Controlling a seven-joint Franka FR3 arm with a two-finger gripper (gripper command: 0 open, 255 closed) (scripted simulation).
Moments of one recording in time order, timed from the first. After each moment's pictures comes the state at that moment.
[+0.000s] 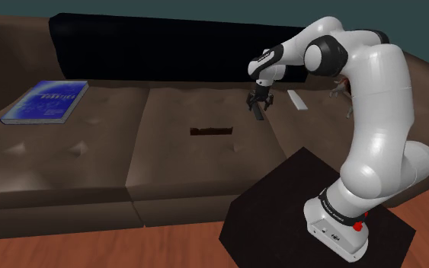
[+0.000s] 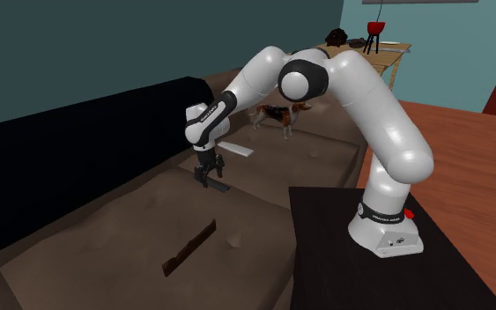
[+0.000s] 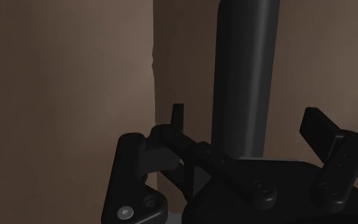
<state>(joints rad) -0.29 0.76 -0.17 -1.63 0.20 2.17 0.01</state>
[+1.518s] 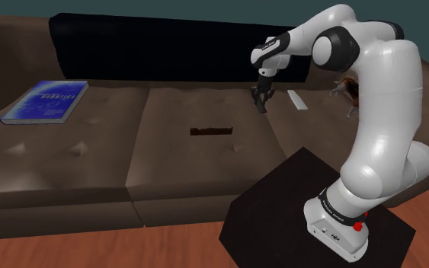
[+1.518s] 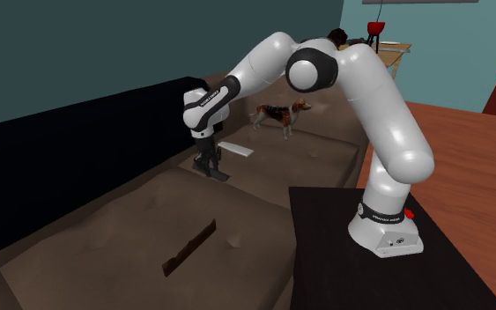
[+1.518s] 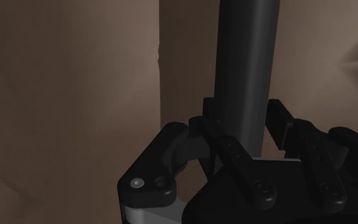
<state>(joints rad) -0.28 0.67 -0.18 -1.63 0.19 2.08 0.03</state>
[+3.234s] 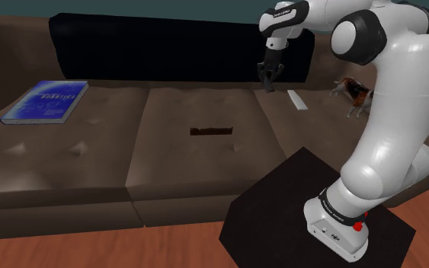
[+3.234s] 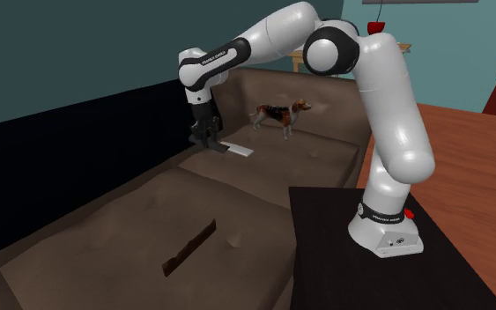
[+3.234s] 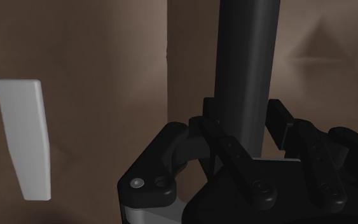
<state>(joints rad) -0.27 0.49 -0.21 -1.55 0.14 1.82 0.06</state>
